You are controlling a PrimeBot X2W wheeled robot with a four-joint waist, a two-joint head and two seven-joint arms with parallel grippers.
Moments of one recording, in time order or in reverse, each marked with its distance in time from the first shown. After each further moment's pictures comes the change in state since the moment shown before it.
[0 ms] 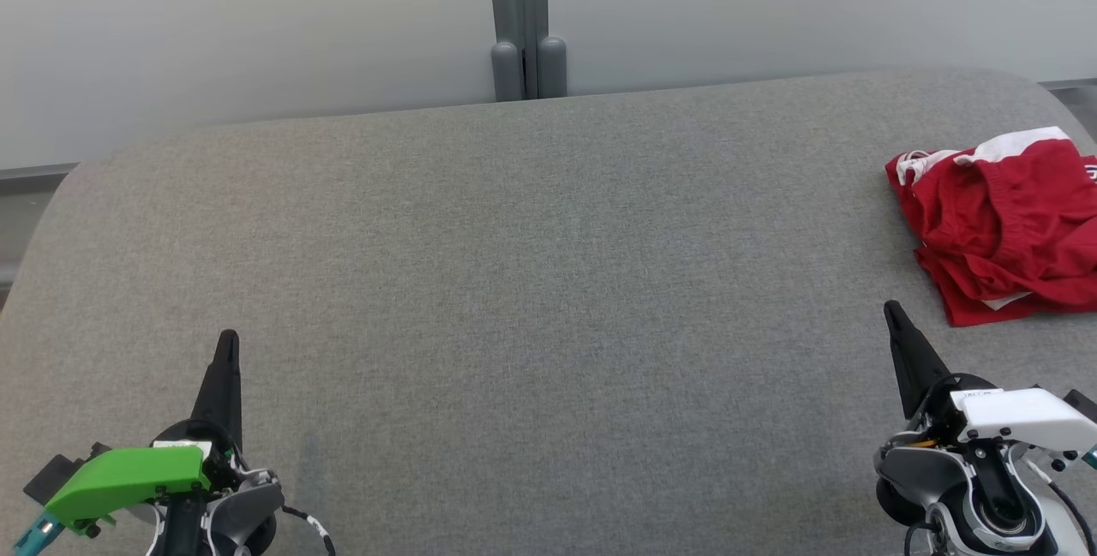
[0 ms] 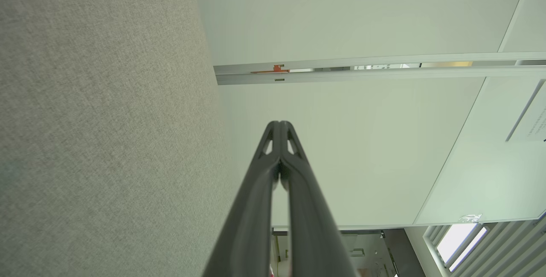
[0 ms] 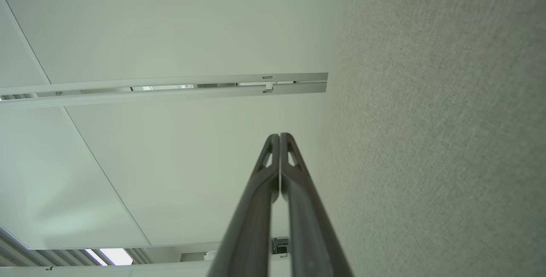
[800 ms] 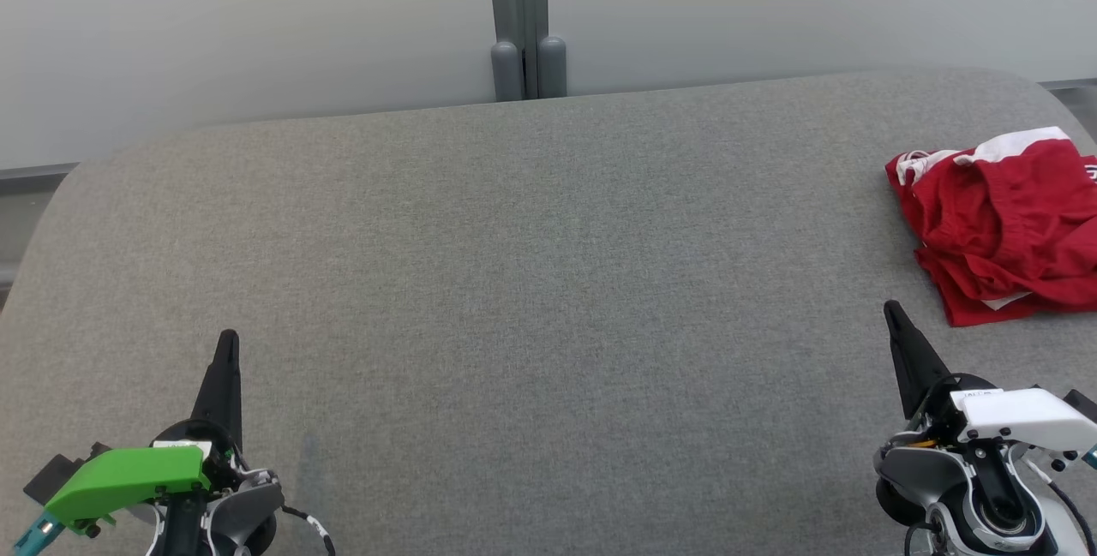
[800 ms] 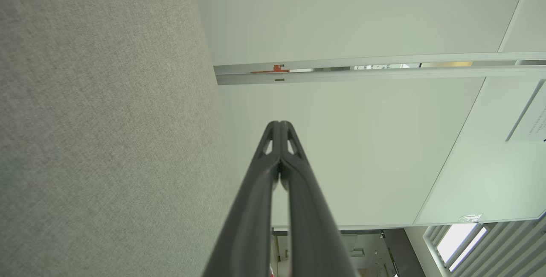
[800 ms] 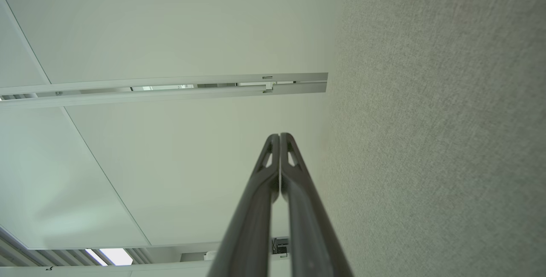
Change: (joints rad) left arm 0.000 0.000 0.000 0.000 0.000 0.000 0.000; right arm 0.000 0.000 0.000 0.000 0.000 0.000 0.000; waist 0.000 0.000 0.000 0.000
